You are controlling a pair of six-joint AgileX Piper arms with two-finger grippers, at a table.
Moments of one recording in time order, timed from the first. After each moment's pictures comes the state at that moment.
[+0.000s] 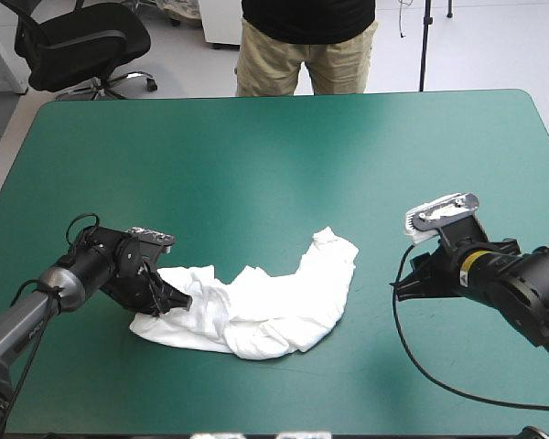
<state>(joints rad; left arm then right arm) -0.28 1.43 -0.82 0.00 0.91 0.01 0.55 0.98 -1.01 -0.22 1.00 0.20</state>
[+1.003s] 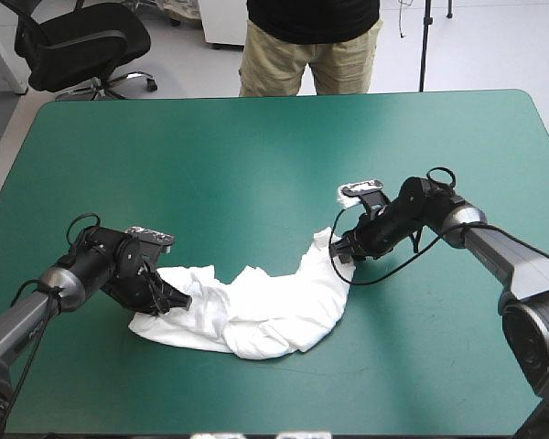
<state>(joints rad) -0.28 1.43 -0.82 0.01 0.91 0.01 0.31 1.75 -1.18 0.45 0.80 -0.41</state>
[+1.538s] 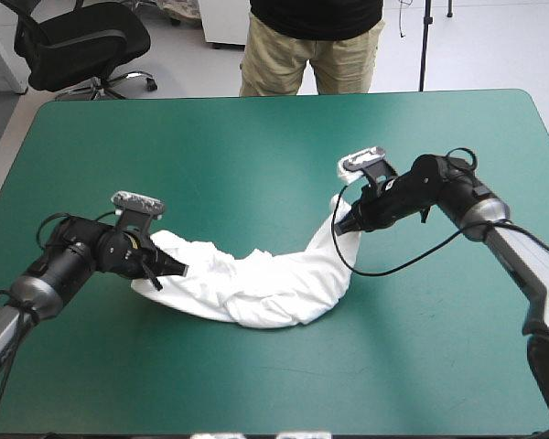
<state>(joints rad) -0.28 1.31 -0.91 0.06 0.80 0.01 0.31 1.64 -1.31 0.39 0.86 -0.47</state>
